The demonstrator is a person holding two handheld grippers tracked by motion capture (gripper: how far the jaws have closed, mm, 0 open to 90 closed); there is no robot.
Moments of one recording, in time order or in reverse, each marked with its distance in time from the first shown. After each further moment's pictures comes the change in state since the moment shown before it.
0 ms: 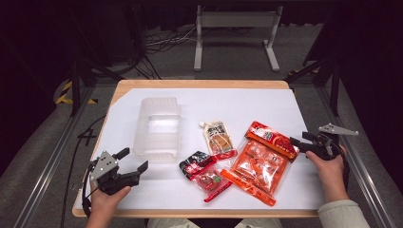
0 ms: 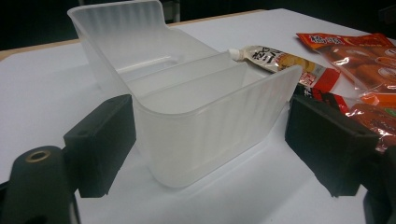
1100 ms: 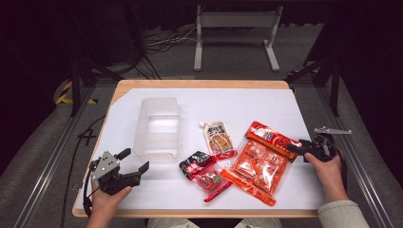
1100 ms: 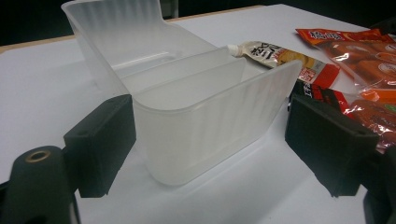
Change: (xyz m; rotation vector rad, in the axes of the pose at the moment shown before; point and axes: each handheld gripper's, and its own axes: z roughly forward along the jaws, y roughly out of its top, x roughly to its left) left arm -0.001 -0.001 0.003 0.016 -0.007 0.002; right arm -0.011 -0.013 0.015 0.139 0.079 0.124
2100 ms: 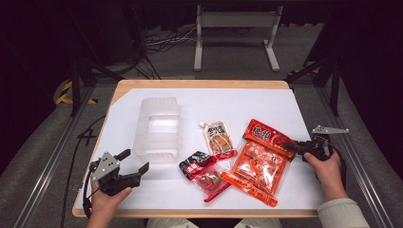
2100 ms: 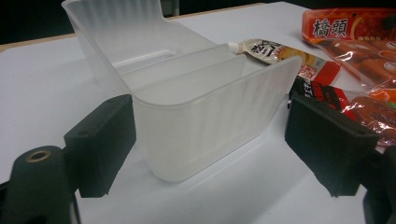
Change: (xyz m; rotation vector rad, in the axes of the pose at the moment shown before) left arm -0.001 -0.001 -0.001 0.005 0.004 0.001; right arm 0.008 0.004 0.001 -0.020 0.239 -0.119
